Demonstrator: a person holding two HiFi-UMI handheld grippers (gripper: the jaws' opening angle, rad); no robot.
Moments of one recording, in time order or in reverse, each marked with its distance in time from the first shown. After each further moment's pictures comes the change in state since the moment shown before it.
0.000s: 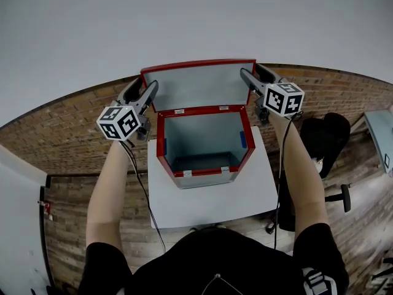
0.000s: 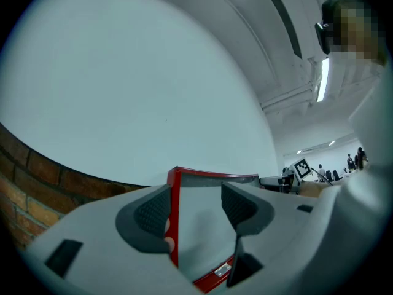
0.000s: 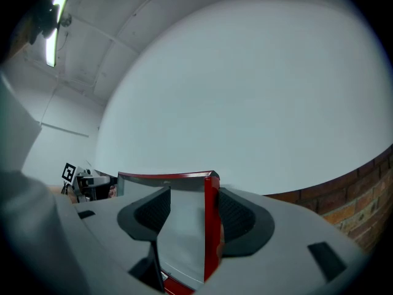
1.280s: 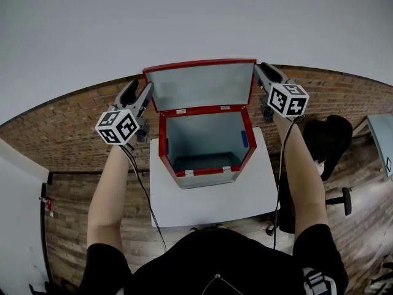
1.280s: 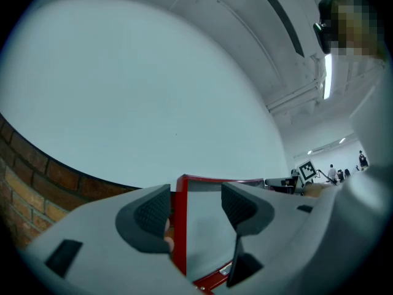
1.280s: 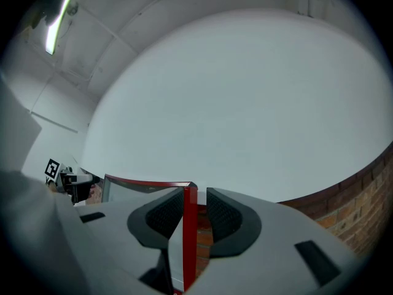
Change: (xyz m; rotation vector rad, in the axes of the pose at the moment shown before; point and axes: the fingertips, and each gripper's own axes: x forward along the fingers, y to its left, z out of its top) left arm -0.026 0.007 0.010 0.009 -0.056 0.087; right arm -0.014 -0.022 0.013 -0.043 -0.053 -0.120
